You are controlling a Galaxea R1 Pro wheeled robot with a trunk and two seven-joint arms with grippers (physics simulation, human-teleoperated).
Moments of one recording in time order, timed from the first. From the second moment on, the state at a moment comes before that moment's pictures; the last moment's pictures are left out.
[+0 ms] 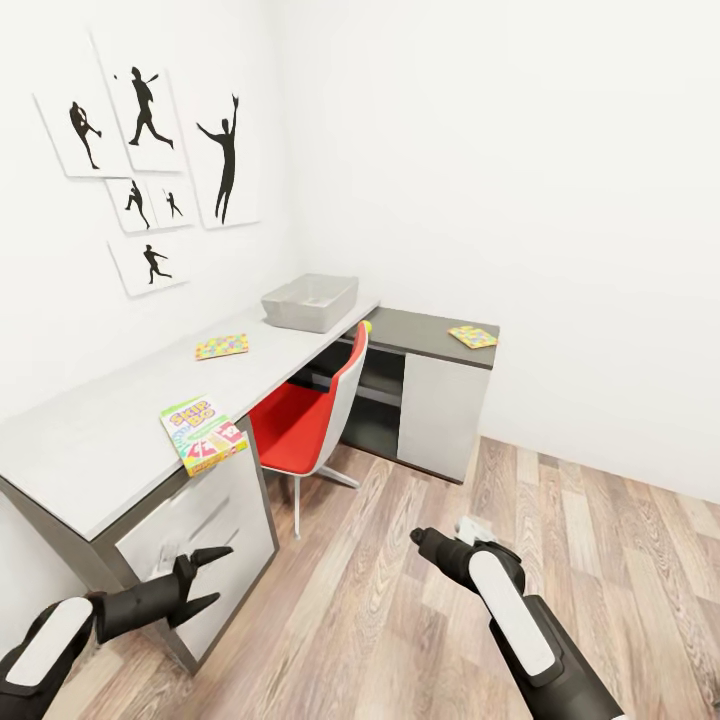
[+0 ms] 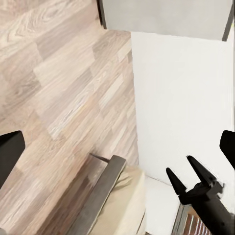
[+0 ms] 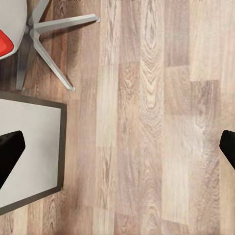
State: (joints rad) left arm -0.38 0.33 0.09 -0.85 1.24 1.02 -0.29; right arm -0.39 0.01 0.26 -1.32 -1.03 0.58 -0.71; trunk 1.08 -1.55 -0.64
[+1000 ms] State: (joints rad) left arm -0.37 0.16 0.08 -0.86 1.21 0.57 -0.42; right arm -0.39 0.00 0.26 -1.33 -1.03 0.58 -0.70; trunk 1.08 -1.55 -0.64
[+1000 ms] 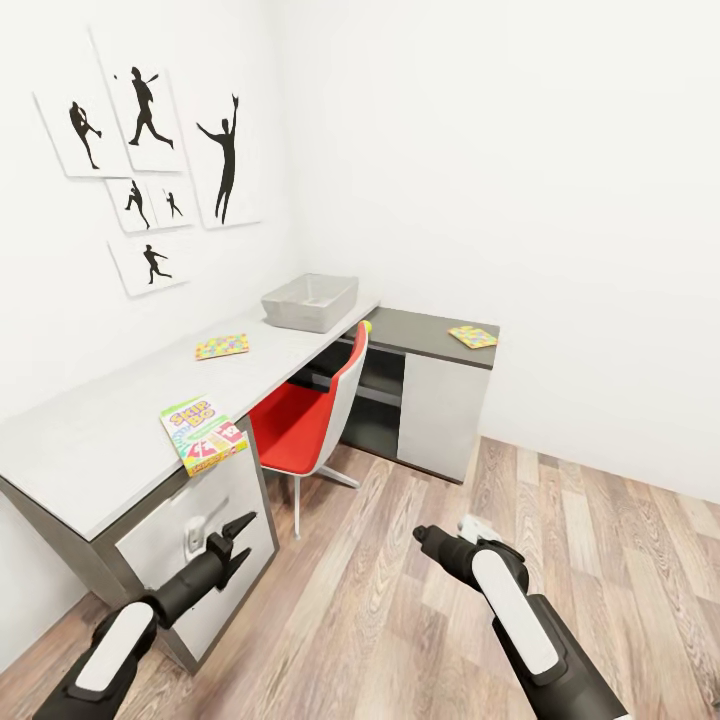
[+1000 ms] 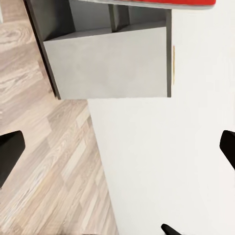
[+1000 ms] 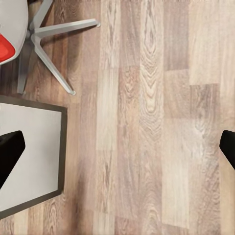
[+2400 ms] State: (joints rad) left arm -0.34 0.12 0.08 -0.86 1.21 0.49 -0.42; right arm -0.39 0.00 0.27 -1.32 -0.97 0.58 -0.67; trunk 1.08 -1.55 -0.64
